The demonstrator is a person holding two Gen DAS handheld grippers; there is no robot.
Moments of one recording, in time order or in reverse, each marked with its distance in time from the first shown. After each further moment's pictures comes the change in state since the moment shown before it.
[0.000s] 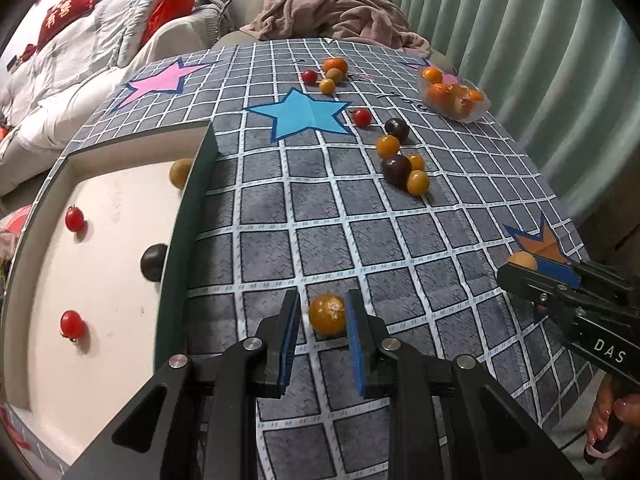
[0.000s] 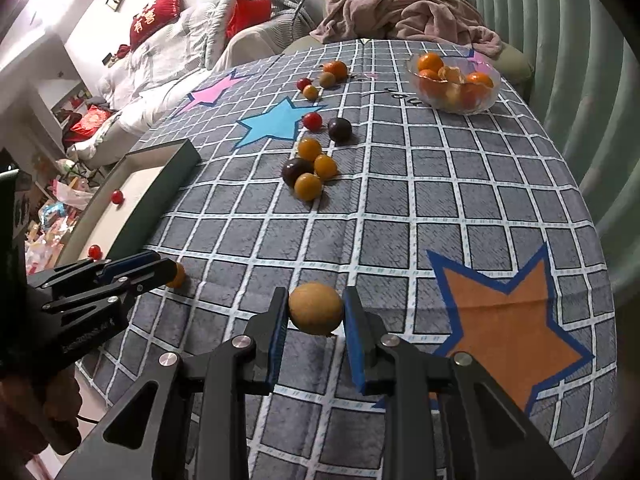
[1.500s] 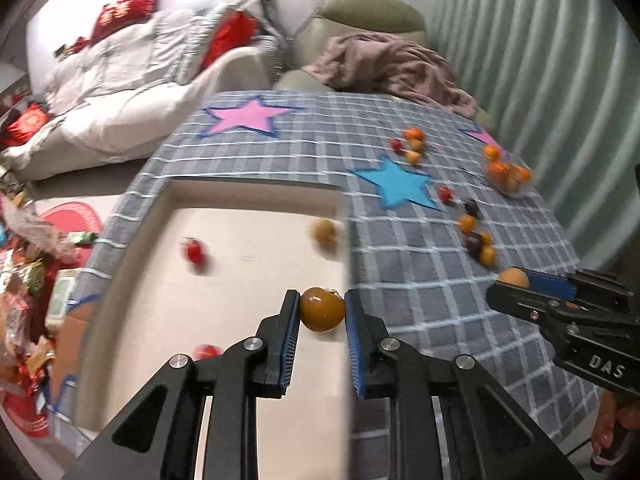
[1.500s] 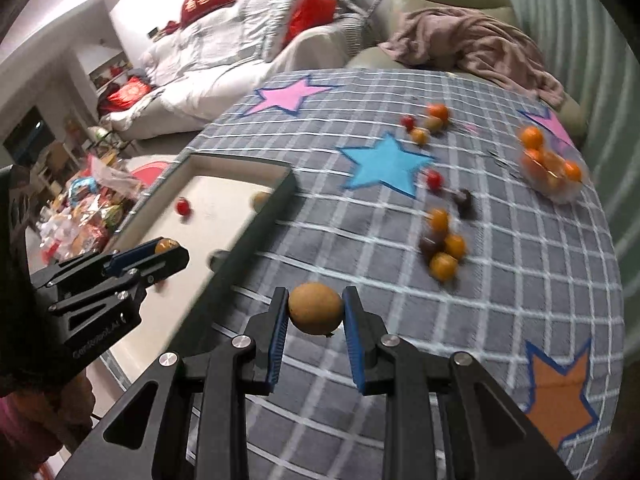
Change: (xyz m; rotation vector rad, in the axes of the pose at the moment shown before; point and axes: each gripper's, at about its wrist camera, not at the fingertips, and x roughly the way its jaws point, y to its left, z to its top) left arm -0.059 0.101 0.015 -0.123 -0.155 0.117; right arm 0.013 0.120 0.057 -0.178 0.012 0.095
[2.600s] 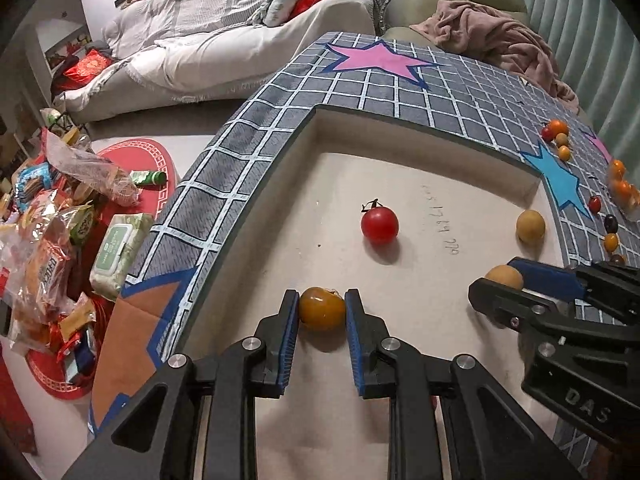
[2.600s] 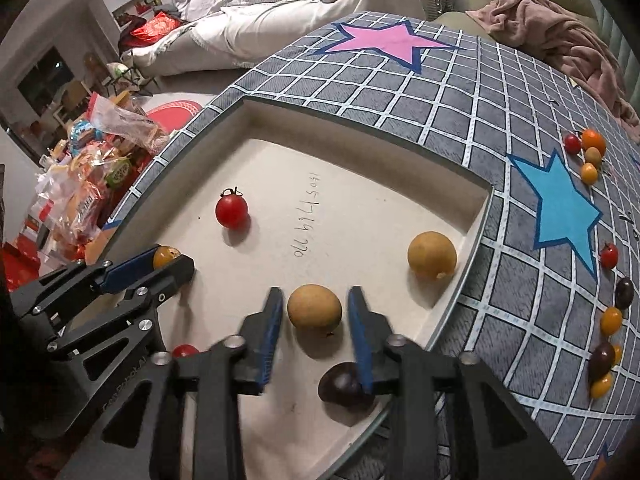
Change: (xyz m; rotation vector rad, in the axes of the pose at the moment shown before) left arm 0.068 0.102 -0.004 -0.137 0.164 0.222; right arm 0.141 0.097 0.054 -0.121 0.190 0.045
